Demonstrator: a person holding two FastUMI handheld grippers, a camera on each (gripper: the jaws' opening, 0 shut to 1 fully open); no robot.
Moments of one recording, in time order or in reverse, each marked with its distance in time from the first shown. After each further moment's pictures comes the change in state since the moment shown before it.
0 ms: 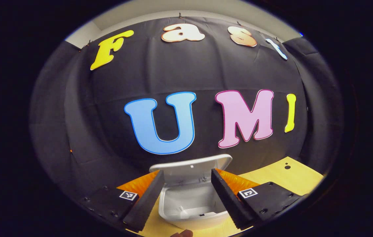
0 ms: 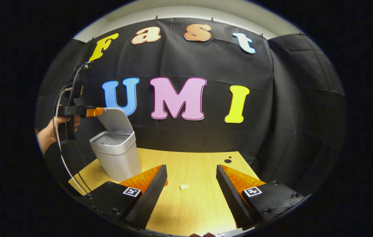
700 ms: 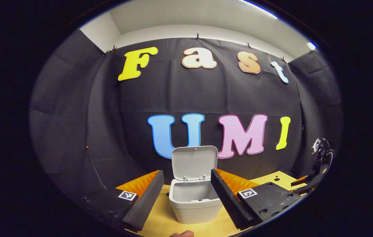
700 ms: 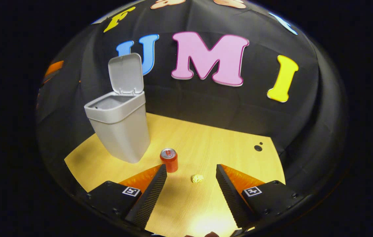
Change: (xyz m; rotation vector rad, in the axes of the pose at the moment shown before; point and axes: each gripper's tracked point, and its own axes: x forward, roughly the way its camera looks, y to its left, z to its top) left arm -0.144 0.030 0.013 -0.115 -0.103 0.094; right arm 0.160 0.044 -0.113 -0.136 0.338 0.245
